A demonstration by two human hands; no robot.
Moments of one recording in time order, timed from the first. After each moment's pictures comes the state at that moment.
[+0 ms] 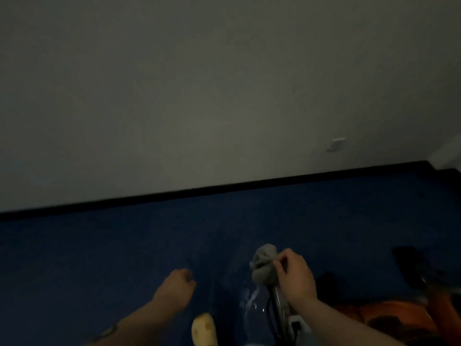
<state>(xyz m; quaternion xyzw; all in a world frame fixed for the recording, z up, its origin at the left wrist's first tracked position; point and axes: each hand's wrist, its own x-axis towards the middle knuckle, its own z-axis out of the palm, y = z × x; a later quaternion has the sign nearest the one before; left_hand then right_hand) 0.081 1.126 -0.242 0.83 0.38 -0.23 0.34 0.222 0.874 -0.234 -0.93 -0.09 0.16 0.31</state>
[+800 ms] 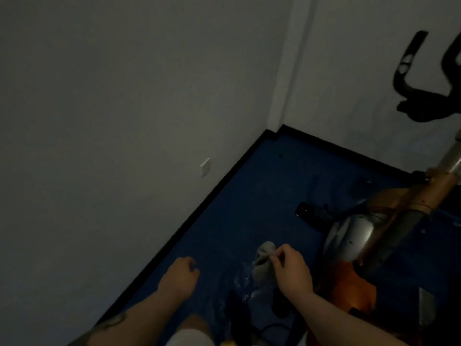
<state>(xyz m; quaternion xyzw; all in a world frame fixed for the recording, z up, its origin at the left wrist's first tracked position) 0.572 1.053 -0.239 0.93 -0.04 -0.27 0.24 0.476 0.792 -0.210 -0.89 0.30 0.01 0.35</state>
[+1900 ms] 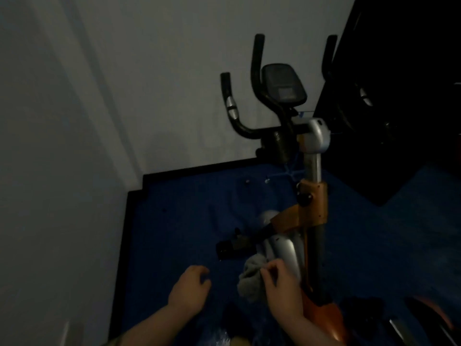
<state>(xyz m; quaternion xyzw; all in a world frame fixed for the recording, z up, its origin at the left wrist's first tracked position) 0.834 0.664 -0.200 0.80 -0.45 -0.34 0.19 0.623 0.595 -0.194 -0.66 0.61 -0.24 0.36</state>
